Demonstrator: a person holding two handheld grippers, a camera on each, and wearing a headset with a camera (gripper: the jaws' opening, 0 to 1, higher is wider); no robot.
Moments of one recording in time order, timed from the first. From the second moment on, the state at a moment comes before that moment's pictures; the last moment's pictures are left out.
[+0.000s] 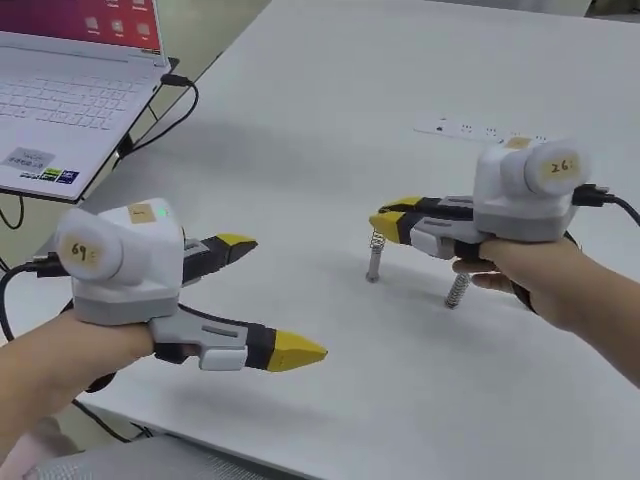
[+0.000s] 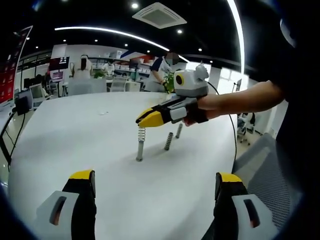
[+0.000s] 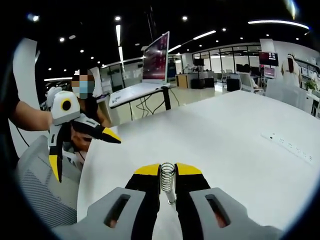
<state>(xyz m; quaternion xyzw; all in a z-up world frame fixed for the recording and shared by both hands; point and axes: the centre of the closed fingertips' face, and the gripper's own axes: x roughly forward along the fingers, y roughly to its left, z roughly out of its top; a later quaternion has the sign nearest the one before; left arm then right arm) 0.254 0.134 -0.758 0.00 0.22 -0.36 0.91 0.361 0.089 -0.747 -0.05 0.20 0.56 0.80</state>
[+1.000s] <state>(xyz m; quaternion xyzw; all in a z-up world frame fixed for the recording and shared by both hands) 0.249 0.133 -0.759 0.00 0.22 -0.36 0.91 0.354 0.088 -0.774 -0.13 0.20 0.57 0.78</state>
